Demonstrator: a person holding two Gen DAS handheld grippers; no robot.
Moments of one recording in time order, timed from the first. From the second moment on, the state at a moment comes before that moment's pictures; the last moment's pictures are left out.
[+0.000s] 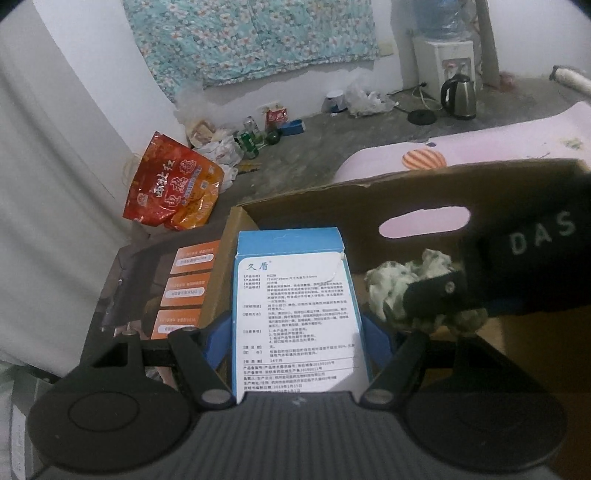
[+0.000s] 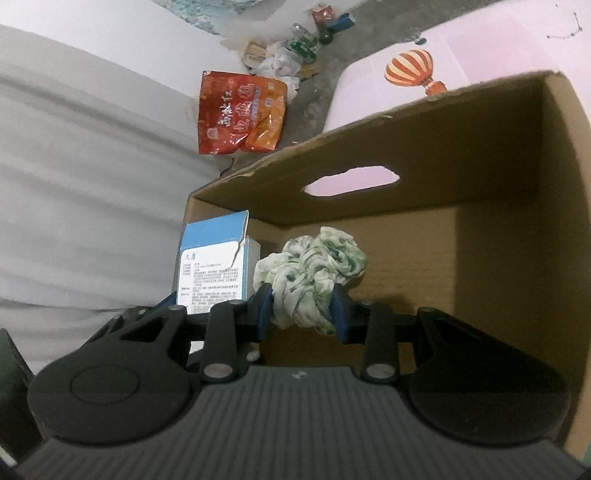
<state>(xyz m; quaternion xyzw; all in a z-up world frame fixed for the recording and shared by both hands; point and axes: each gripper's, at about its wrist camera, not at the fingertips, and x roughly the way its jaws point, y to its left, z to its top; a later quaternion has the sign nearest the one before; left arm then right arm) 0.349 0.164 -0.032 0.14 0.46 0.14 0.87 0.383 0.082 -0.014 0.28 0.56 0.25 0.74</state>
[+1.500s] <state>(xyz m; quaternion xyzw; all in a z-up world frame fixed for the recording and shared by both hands) 0.129 0.239 0.073 0.00 0.38 0.16 0.91 0.248 0.099 0.032 0.26 0.63 0.40 0.62</state>
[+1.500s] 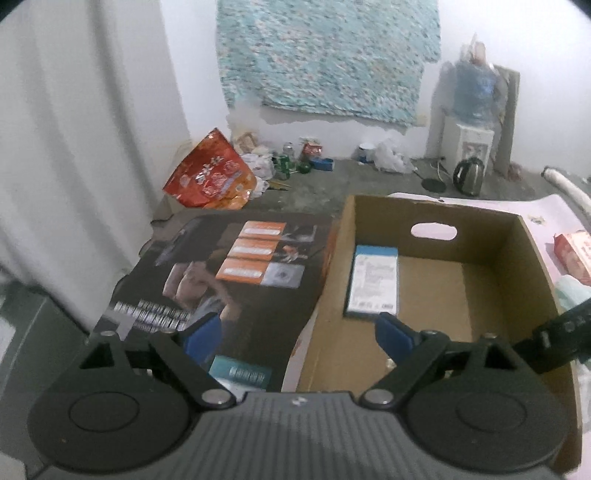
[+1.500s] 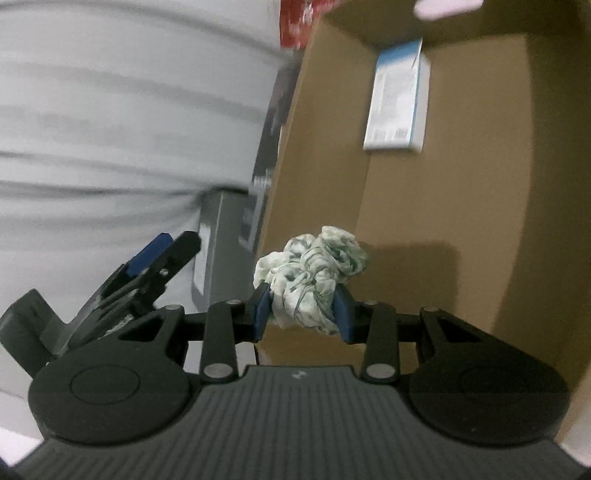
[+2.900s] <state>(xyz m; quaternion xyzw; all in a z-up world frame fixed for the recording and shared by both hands) 0.034 0.019 0.061 -0.02 0.26 -0.12 0.96 0.037 -0.336 0.140 0.34 0.33 0.18 0.86</state>
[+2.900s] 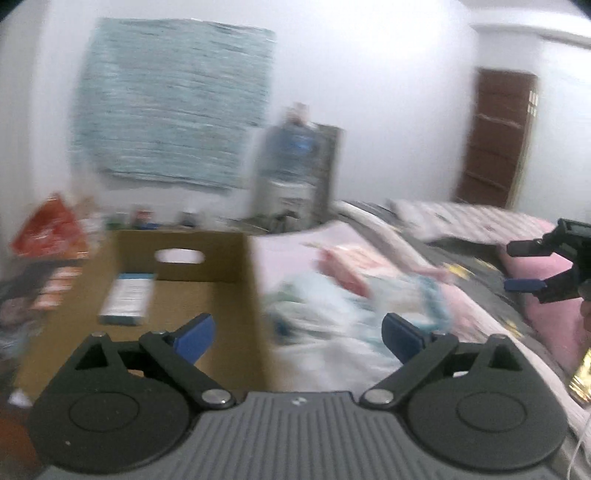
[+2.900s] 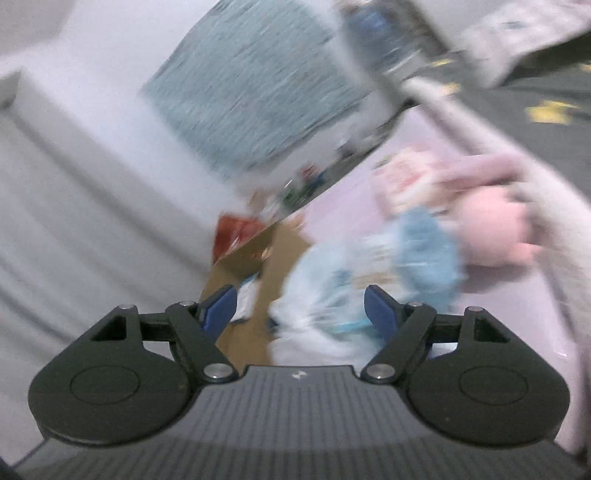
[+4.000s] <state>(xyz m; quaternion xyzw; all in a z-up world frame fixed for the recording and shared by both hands) 0.281 -0.169 -0.042 0.05 0.50 -0.16 0.85 0.121 -0.338 -0.043 0.42 0.33 0.13 0.84</state>
